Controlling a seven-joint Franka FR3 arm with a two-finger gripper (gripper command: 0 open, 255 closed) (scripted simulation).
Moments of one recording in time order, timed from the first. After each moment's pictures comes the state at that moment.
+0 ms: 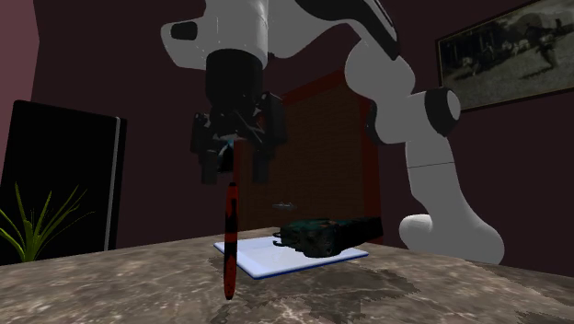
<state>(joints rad) 0.36 0.12 0.40 -1.43 -0.06 1.53 -0.35</state>
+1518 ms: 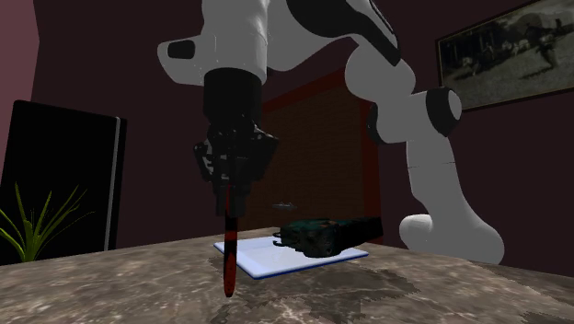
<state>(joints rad) 0.36 0.11 0.40 -1.51 -0.05 1.60 -0.35</state>
